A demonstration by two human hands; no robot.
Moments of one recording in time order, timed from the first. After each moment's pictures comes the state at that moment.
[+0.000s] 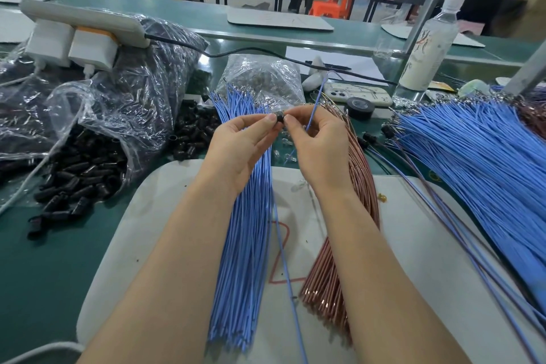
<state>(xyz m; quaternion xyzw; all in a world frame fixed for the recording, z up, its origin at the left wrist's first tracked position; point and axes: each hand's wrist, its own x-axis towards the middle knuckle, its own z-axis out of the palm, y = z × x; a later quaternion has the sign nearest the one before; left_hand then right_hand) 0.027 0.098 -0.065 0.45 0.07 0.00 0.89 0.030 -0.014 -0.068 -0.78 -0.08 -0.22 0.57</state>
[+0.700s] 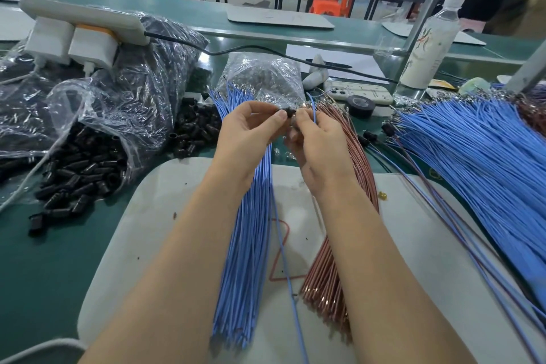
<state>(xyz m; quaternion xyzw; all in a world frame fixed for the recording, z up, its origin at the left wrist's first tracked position) 0.024 0.087 -0.064 0.57 0.00 0.09 0.82 0.034 -0.008 -0.063 -0.59 0.01 -0.05 0.81</state>
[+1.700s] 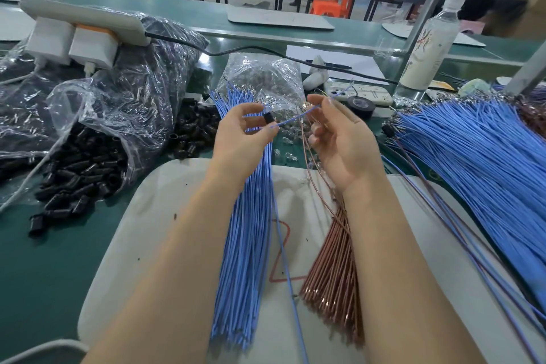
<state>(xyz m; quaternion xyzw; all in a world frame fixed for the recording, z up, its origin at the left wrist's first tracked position) 0.030 0.097 -0.073 0.69 0.05 0.11 0.71 0.038 -0.043 -0.059 -0.52 -0.03 -0.01 0.85</state>
